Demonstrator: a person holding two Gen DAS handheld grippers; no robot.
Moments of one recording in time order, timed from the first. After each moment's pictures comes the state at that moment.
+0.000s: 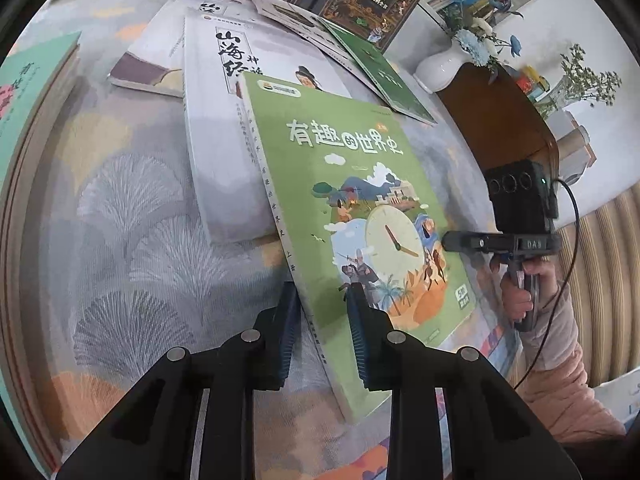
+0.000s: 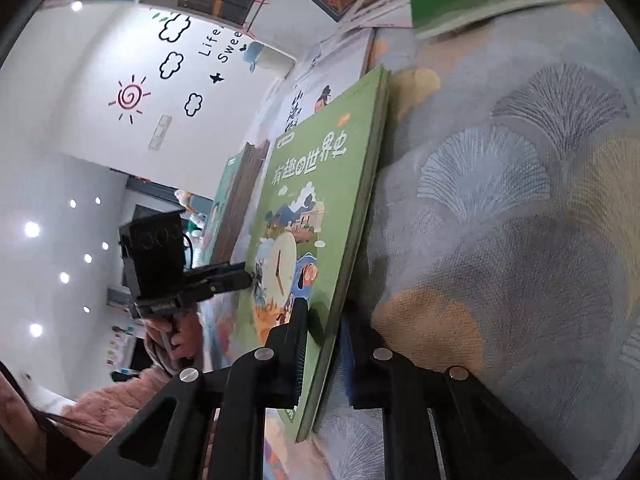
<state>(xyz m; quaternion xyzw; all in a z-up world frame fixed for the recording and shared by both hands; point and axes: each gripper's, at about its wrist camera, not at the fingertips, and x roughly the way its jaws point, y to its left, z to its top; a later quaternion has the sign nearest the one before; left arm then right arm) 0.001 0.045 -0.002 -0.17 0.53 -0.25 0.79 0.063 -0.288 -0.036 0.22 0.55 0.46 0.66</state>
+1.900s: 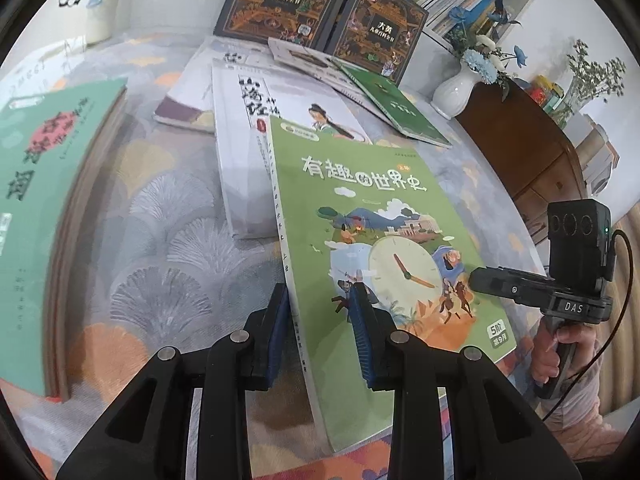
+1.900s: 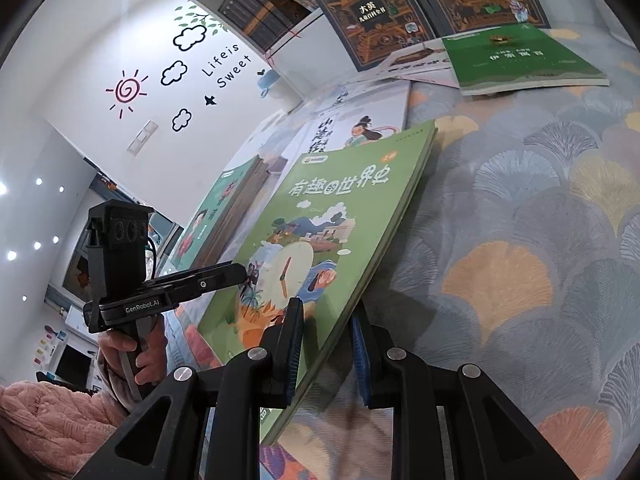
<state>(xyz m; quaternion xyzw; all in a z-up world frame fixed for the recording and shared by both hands) -0.032 0.038 0.022 -0.13 0.47 -0.18 0.86 -0.001 -0.259 0.001 0.15 0.46 0.40 0.78</state>
